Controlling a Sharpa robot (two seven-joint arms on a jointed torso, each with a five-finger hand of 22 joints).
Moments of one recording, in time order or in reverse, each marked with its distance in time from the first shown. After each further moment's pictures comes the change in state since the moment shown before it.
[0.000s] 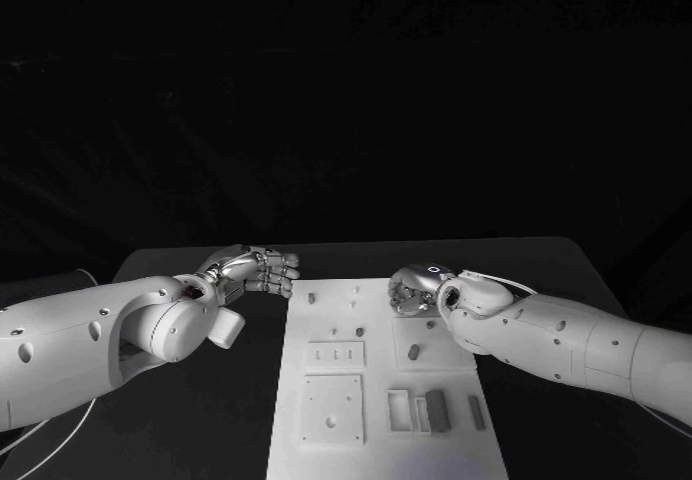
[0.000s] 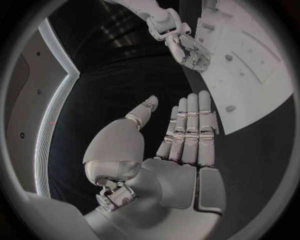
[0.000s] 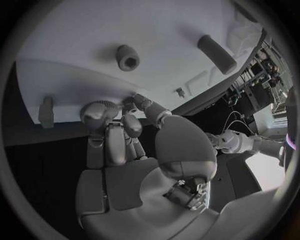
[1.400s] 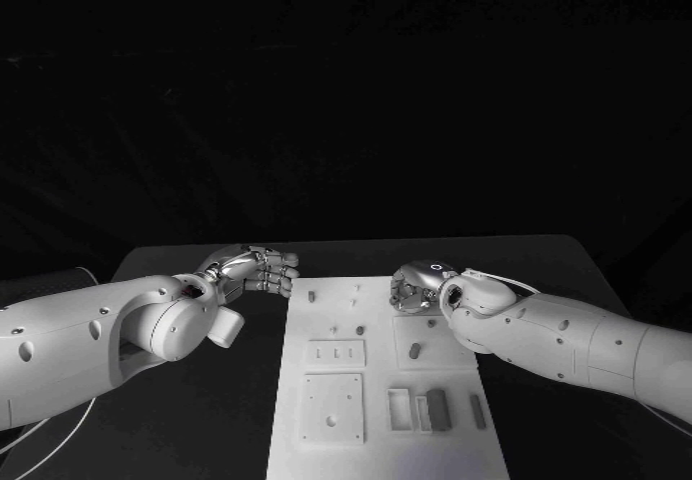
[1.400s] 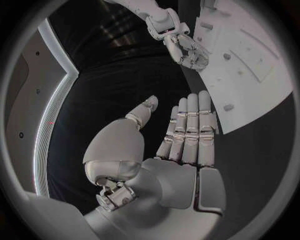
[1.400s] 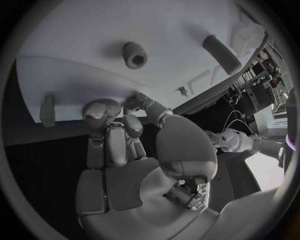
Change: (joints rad) left arm 0.000 0.001 0.000 -0.005 0.000 0.003 -0.002; left_hand 0.000 0.000 0.000 0.000 0.000 0.000 0.000 0.000 0.003 0.000 0.000 -0.004 0.002 0.000 0.000 -0.004 0.005 0.000 0.000 0.000 0.000 0.001; right arm 0.002 -0.008 0.001 0.006 -0.002 -0.027 -0.003; right_hand 0.006 0.031 0.000 0.000 -0.012 0.098 -0.048 0.038 0.008 0.011 -0.029 0.000 -0.023 -0.009 -0.031 0.000 -0.017 0.002 -0.009 -0.002 0.000 0.000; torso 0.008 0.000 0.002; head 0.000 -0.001
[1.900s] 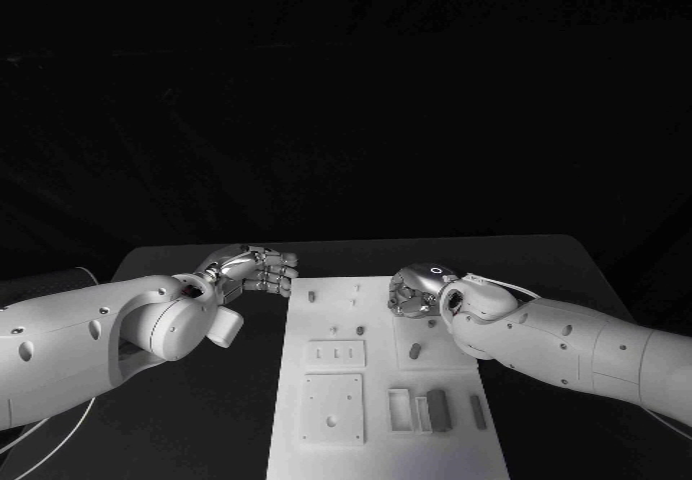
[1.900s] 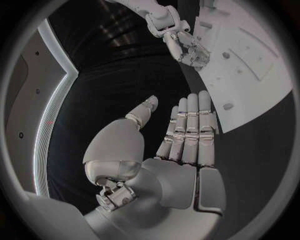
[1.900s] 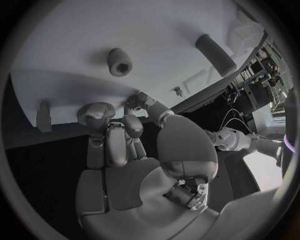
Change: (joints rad) left arm 0.000 -0.001 0.000 -0.005 0.000 0.001 0.000; left_hand 0.000 0.000 0.000 0.000 0.000 0.000 0.000 0.000 0.001 0.000 0.000 0.000 0.001 0.000 0.000 0.000 0.002 0.000 0.000 0.000 0.000 0.001; right arm -0.007 -0.017 -0.005 0.040 0.007 -0.033 -0.001; right_hand -0.013 -0.011 -0.004 0.002 -0.008 0.016 -0.002 0.000 0.001 0.000 -0.003 0.000 -0.003 0.003 -0.003 0.004 -0.001 0.001 0.000 0.000 0.000 0.000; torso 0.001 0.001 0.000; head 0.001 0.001
